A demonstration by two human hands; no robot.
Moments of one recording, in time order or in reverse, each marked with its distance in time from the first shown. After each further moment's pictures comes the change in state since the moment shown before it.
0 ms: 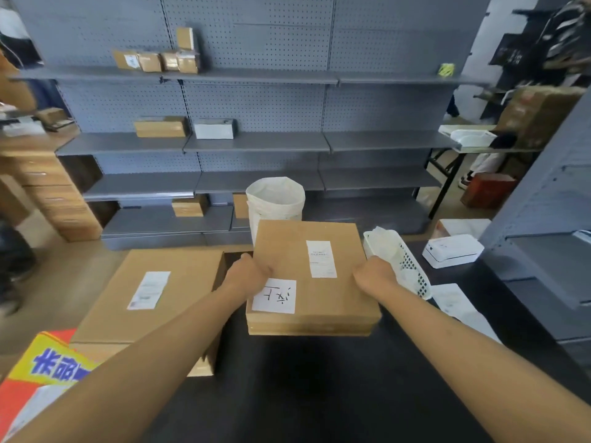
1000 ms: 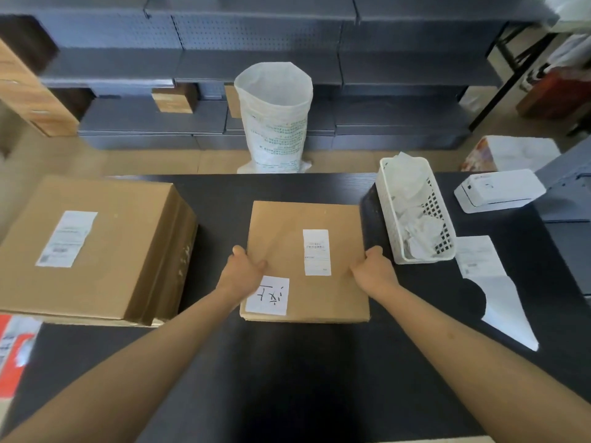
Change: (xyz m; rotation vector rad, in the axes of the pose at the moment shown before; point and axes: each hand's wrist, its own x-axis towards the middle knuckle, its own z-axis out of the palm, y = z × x) left_hand 0.062 -0.034 0.158 -0.091 -0.116 -0.309; right_hand 0.097 0.099 0.092 -0.032 -0.328 0.121
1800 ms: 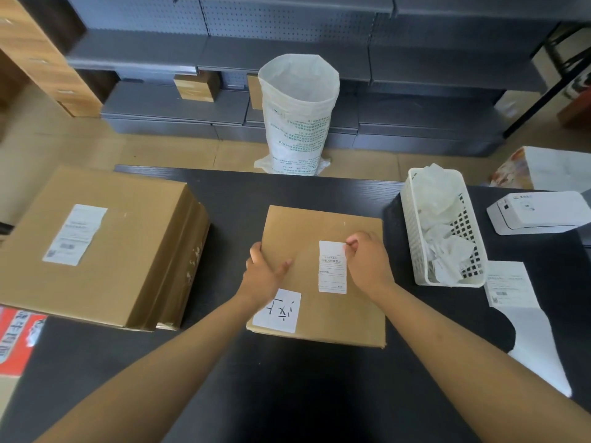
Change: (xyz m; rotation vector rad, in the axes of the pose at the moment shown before) left_hand 0.014 0.005 0.016 -0.359 -0.035 0.008; right_hand 0.040 -0.045 0.024 -0.041 0.180 -0.471
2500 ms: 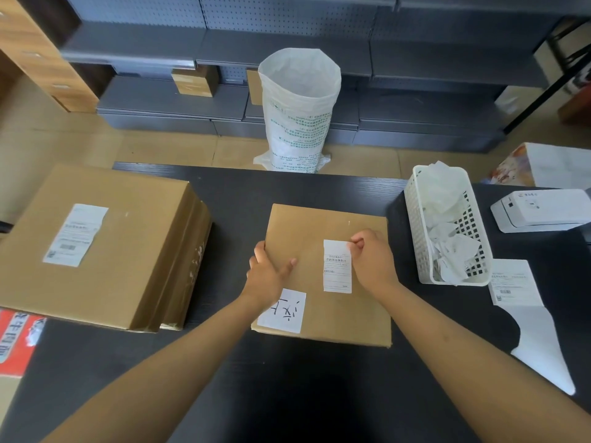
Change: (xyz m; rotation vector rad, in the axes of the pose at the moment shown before) left_hand 0.001 -0.002 0.001 0.034 0.001 -0.007; right_hand 0.004 0.005 0.007 0.011 0.030 0.021
